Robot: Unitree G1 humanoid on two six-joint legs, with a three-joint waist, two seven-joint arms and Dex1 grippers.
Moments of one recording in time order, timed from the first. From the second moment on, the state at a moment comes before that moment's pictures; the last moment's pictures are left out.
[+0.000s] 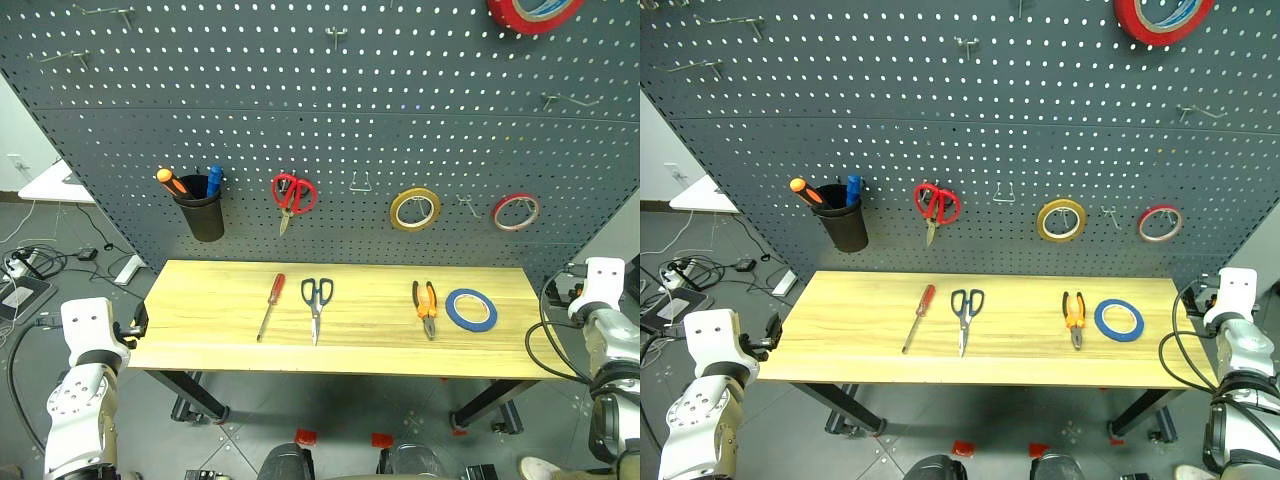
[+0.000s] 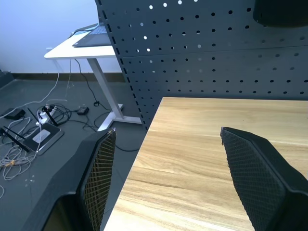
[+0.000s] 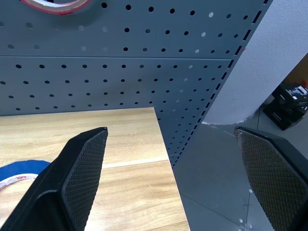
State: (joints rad) left arm 0.07 0.47 0.47 0.17 -0.18 0.12 -0.20; right arm -0.52 -0.66 -0.33 1.15 0.14 -0.14 0.30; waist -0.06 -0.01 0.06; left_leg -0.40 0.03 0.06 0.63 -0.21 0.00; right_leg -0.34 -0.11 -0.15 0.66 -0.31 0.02
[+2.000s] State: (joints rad) left arm -0.42 0.45 -0.33 -0.07 -0.22 0.32 -1.03; right arm -0.75 -0.54 0.21 1.06 -0.16 0.27 0.69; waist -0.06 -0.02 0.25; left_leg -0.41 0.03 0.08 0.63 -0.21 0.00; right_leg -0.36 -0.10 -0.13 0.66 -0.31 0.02
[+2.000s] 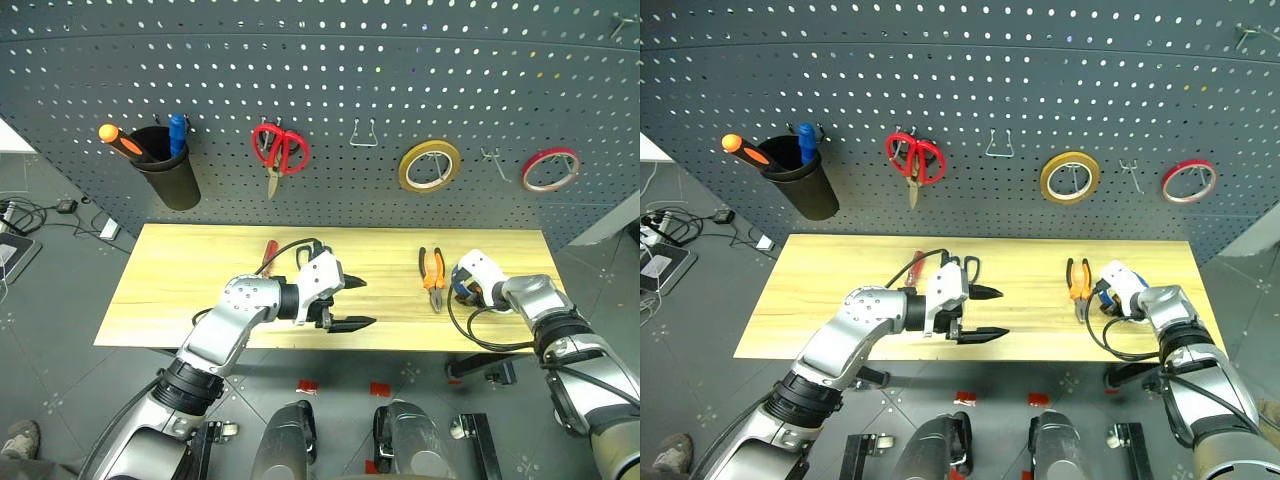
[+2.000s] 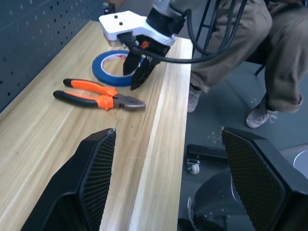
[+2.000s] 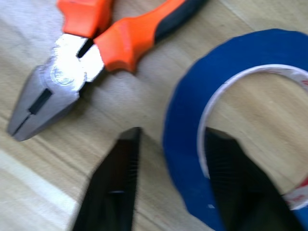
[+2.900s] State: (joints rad) left arm -0.58 0.28 -0.19 -0.16 -0.34 0.45 -0.83; right arm -0.19 -0.60 0.00 0.01 -0.34 -0.13 0.13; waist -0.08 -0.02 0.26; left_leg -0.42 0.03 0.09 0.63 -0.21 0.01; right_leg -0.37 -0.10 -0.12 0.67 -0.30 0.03
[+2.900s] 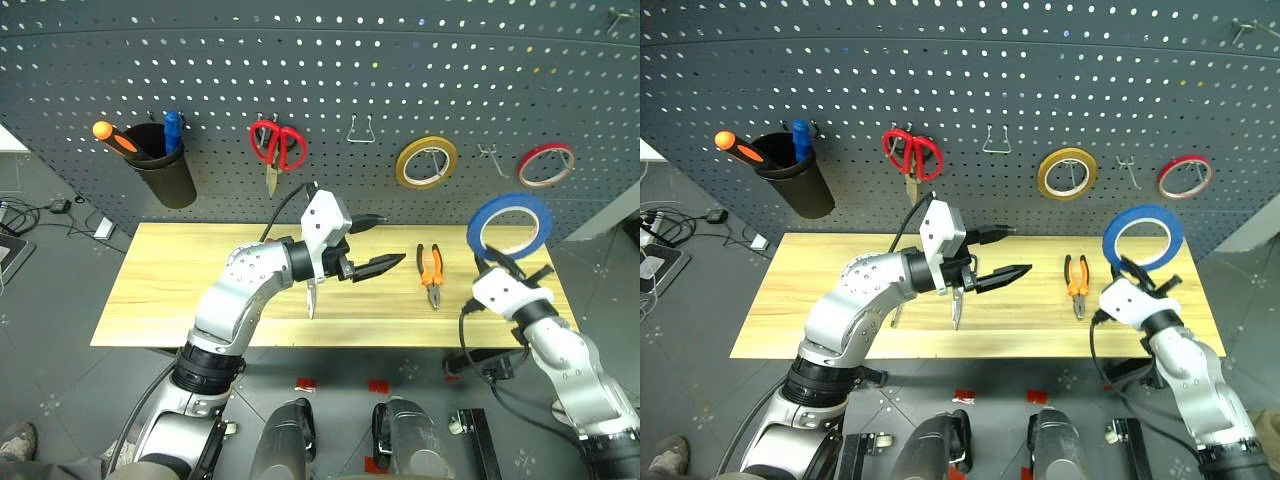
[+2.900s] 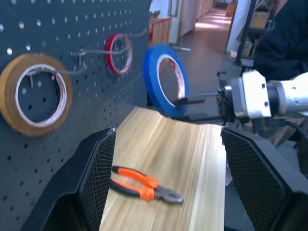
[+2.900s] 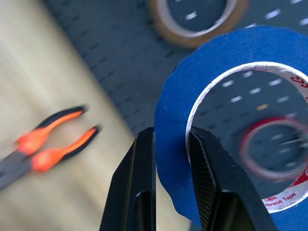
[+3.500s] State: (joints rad) left arm -0.58 0.27 -0.18 -0.10 -0.32 0.41 -0.80; right arm -0.44 -0.54 0.03 0.39 -0.25 -0.27 0.23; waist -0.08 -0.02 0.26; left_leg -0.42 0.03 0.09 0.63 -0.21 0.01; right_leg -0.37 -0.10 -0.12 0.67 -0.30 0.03
